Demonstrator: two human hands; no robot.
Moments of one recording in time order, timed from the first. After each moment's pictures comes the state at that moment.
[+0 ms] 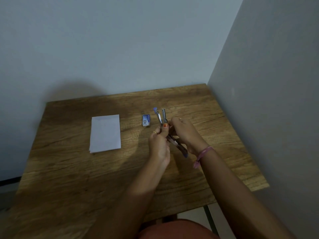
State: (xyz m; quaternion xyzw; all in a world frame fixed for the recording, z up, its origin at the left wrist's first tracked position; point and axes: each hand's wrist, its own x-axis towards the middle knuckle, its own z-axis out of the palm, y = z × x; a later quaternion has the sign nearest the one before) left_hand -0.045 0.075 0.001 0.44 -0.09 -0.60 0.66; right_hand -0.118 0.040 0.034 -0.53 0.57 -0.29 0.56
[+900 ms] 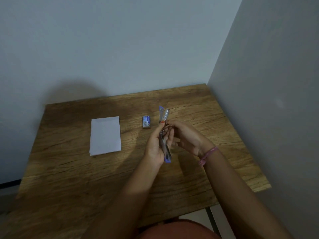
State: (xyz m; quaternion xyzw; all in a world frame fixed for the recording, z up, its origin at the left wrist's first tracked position) left_hand -0.025 0.068 0.001 0.31 0.04 -0.72 0.62; right_hand -0.129 0.034 0.029 -0.43 0.48 -0.26 0.72
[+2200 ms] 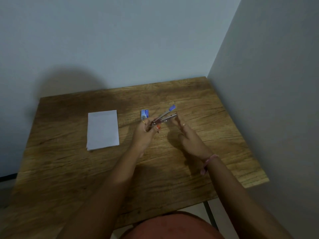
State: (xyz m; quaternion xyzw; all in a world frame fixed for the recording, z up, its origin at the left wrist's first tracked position) left_hand 0.021 0.058 -0.034 0.58 -0.40 -0.52 0.48; right_hand -0.162 0.042 -0.033 -0.70 0.47 -0.26 0.47
